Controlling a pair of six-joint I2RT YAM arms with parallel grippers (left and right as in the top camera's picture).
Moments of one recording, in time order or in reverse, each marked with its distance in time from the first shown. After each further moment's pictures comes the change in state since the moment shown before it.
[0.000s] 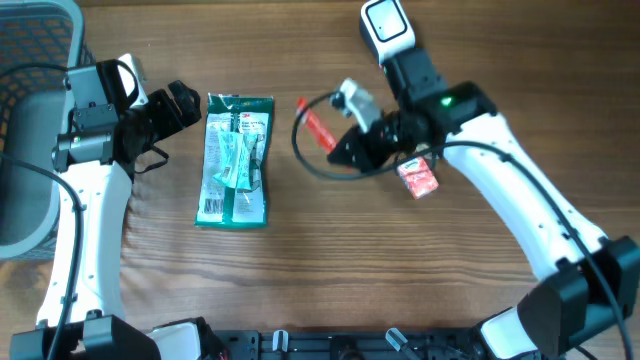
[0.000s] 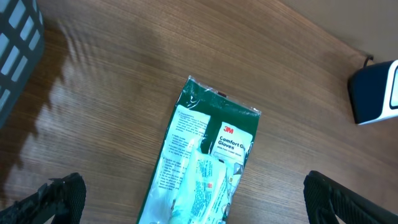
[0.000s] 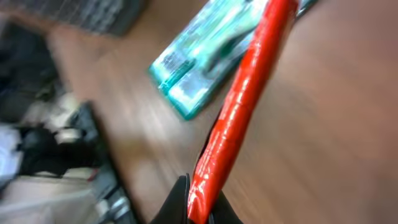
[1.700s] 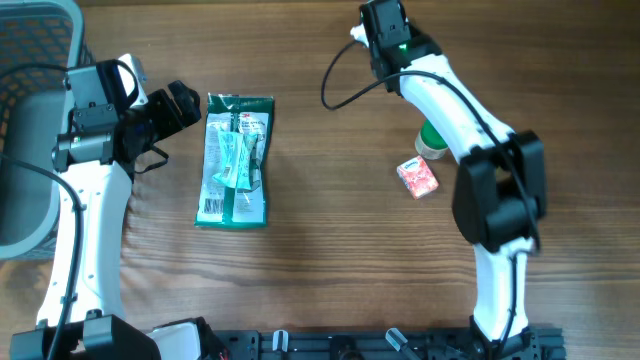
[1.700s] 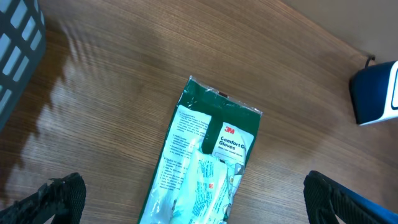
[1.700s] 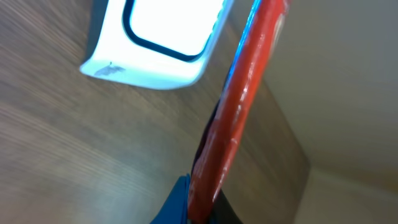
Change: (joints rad) left arm 0.000 0.001 0.000 0.000 -0.003 0.000; right arm -0.061 0.498 0.329 0.327 1.229 -0.434
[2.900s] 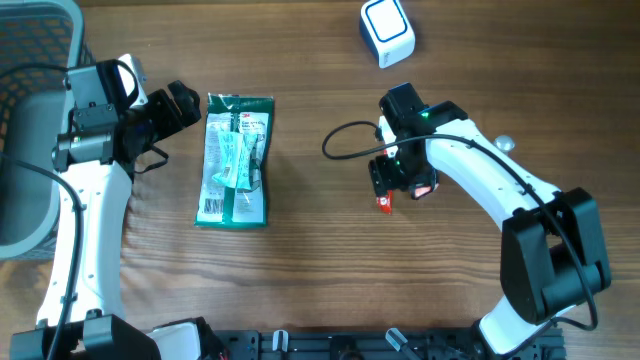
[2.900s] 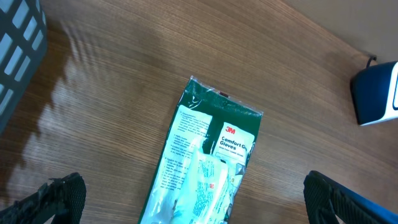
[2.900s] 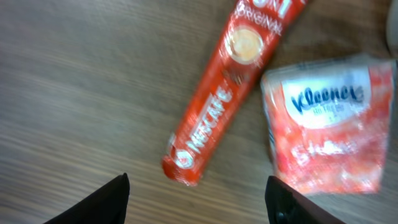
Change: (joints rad) left arm 0.000 0.000 0.000 -0.001 -0.004 0.000; right arm 0.026 -0.364 -0.634 -0.278 -0.724 0.759
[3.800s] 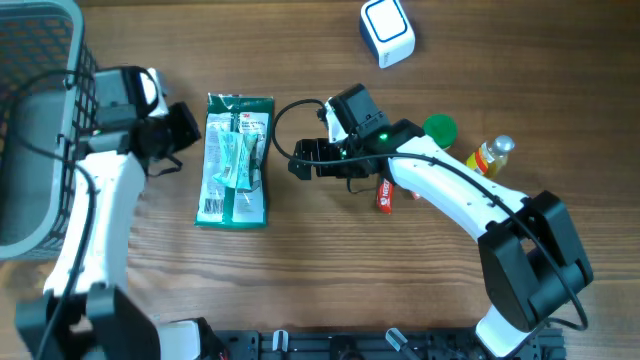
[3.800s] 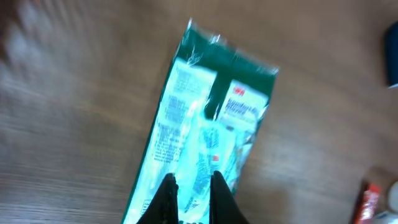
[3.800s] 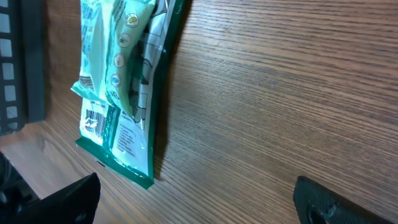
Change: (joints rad) left arm -0.045 0.075 -0.043 -0.036 0.016 0.006; right arm 0.188 0.017 -0.002 0.467 -0.283 0.346
